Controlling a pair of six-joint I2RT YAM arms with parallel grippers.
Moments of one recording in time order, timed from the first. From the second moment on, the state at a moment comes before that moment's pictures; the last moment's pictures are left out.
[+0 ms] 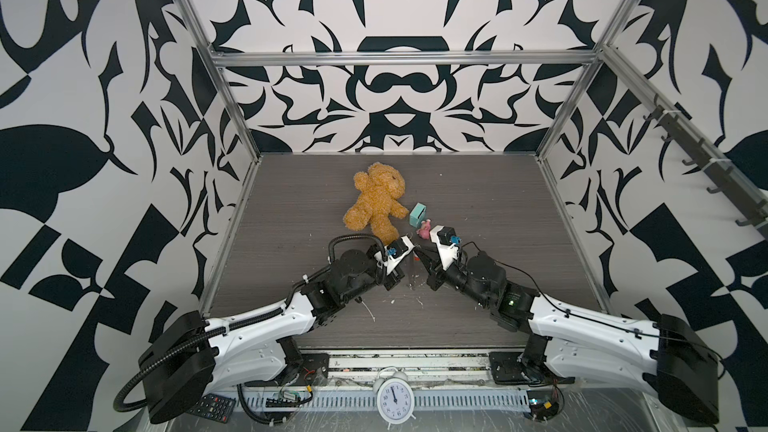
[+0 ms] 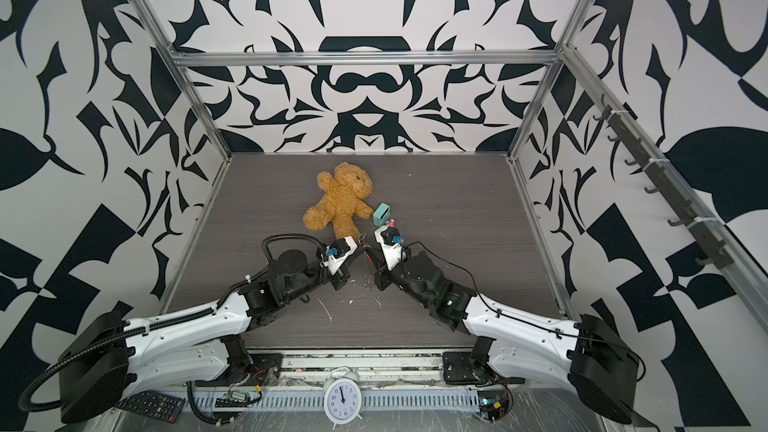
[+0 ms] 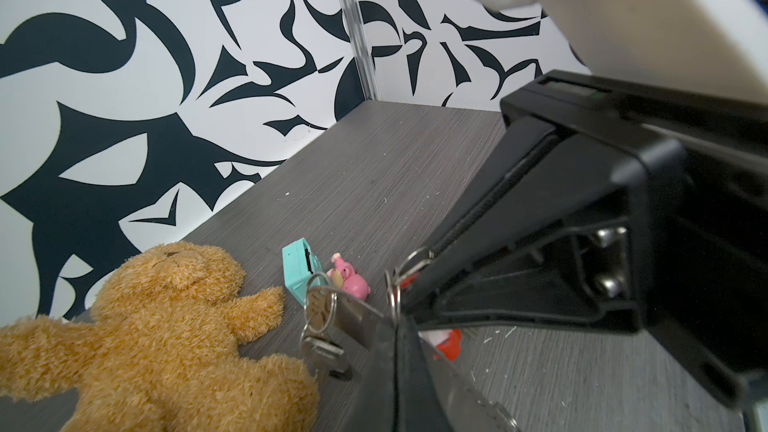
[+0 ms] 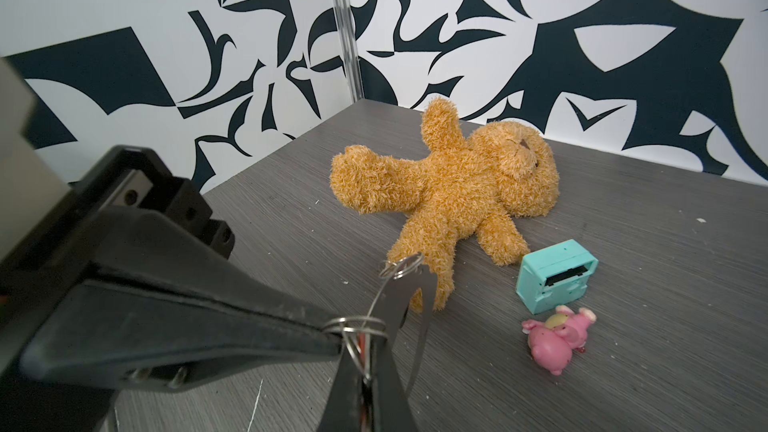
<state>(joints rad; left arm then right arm) -0.98 1.09 0.48 0.44 -0.02 0.20 0.95 1.02 0.47 0.36 0.13 0.23</state>
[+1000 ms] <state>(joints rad) -0.88 1.08 0.44 0.50 0.11 0.13 0.94 1.04 0.50 0.31 0.10 0.23</state>
